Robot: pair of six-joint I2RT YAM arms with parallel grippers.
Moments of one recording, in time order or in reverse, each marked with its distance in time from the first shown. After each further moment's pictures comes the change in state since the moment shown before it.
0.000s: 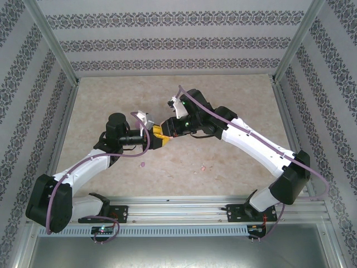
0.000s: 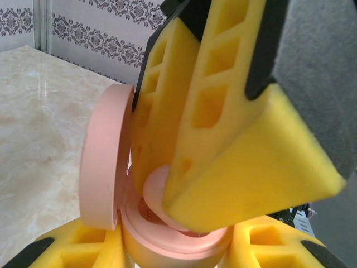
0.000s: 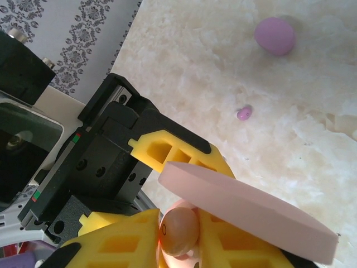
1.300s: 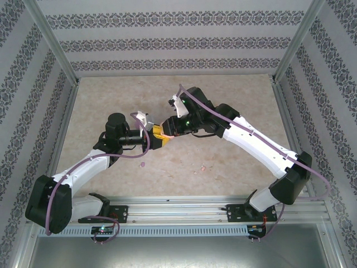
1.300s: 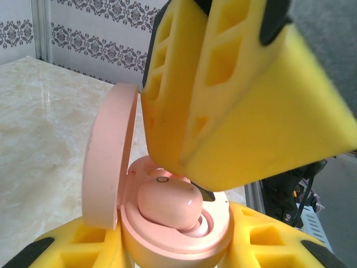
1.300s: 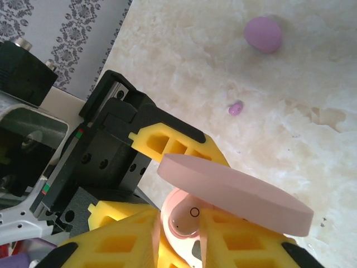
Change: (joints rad) left arm 0.000 -0.008 0.000 -0.004 0.003 0.055; right arm 0.016 0.000 0.074 -0.103 0.049 -0.003
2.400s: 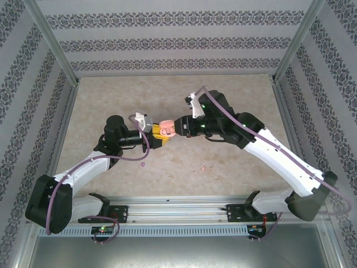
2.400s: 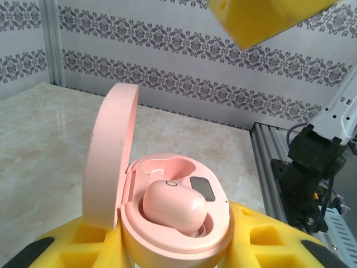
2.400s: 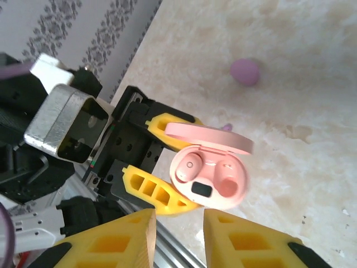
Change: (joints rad) left arm 0.000 0.000 -0.046 0.136 -0.028 0.035; right arm -0.013 -0.238 -0.103 0.024 0.119 0.061
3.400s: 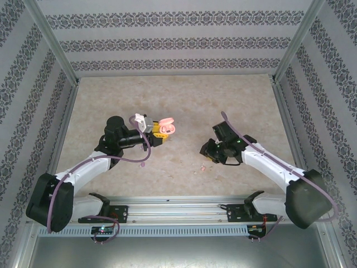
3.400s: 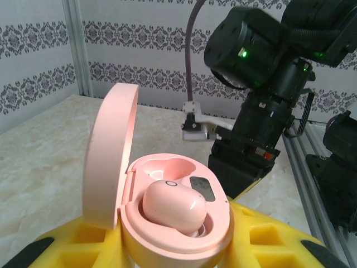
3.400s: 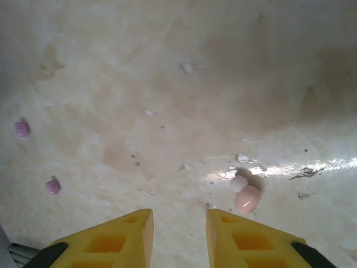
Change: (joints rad) left arm 0.000 0.018 -0.014 0.046 -0.074 0.087; right arm -0.274 -0.021 -0.693 0.201 -0.051 0.419
